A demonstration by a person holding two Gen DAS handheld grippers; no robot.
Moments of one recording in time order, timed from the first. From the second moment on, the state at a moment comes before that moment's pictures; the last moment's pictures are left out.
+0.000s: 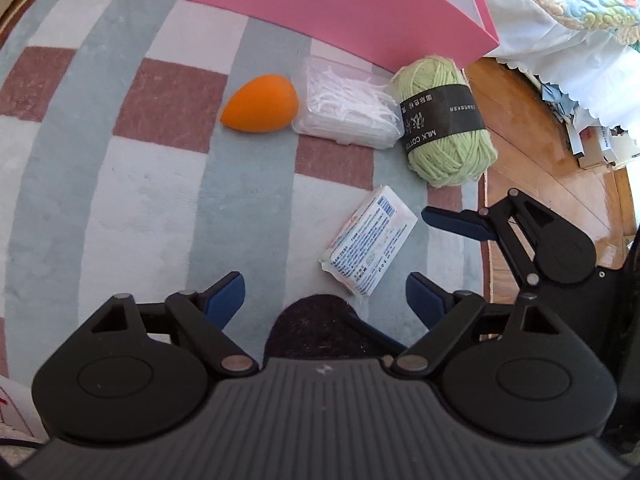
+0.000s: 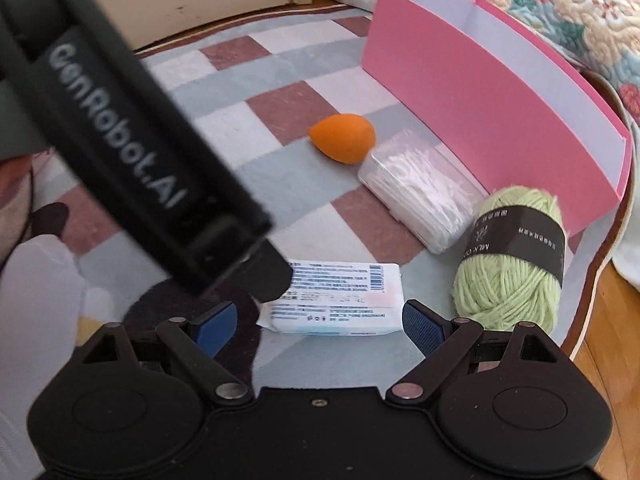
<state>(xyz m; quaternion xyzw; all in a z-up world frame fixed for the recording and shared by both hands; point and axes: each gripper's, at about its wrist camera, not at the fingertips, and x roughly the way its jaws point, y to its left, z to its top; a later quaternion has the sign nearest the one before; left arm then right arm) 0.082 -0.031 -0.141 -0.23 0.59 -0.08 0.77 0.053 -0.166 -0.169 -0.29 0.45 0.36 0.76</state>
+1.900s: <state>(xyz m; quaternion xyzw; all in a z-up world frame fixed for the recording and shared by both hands) 0.096 -0.021 -0.172 -0.25 0.56 -0.07 0.79 0.076 -0.191 -0.194 -0.12 0.47 0.35 0.80</state>
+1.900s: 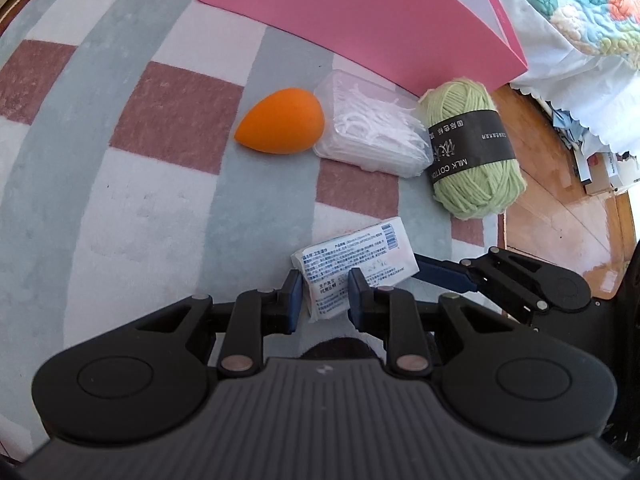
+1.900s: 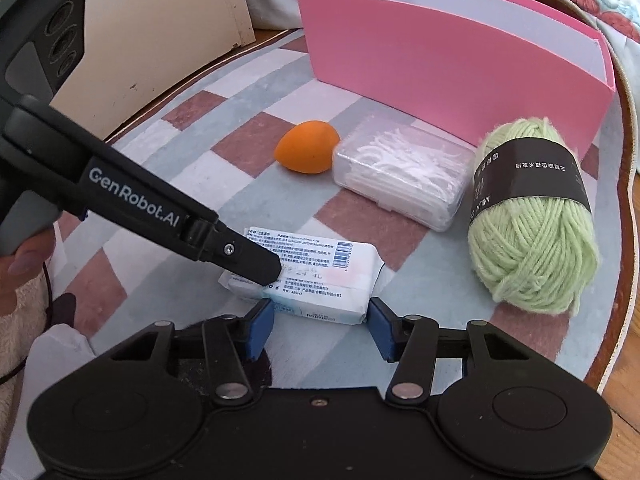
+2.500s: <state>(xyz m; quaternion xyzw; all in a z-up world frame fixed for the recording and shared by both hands) 0.091 -0.021 -0.163 -0.24 0.55 -0.08 0.80 0.070 -0.181 -0.187 -0.16 0.46 0.35 0.80</state>
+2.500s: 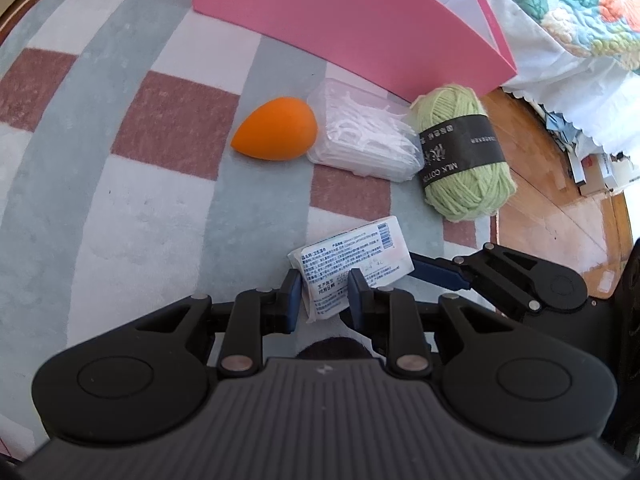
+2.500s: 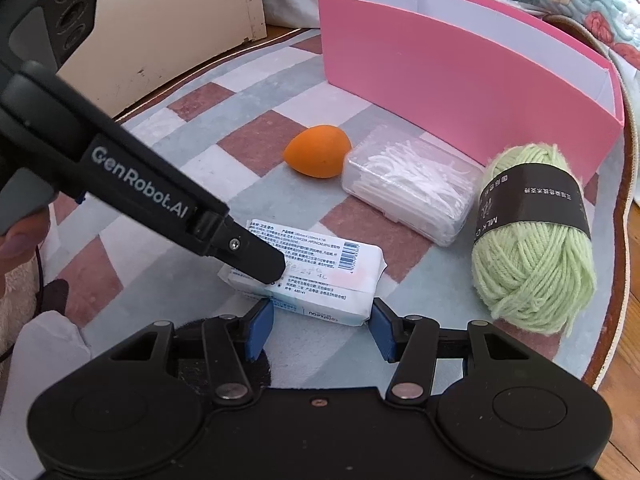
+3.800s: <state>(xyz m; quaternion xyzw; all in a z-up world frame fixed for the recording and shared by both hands) 0.076 -0.004 -0.053 -0.21 0.48 -0.13 0.84 0.053 -0.155 -0.091 -0.18 0.40 0.30 0.85</state>
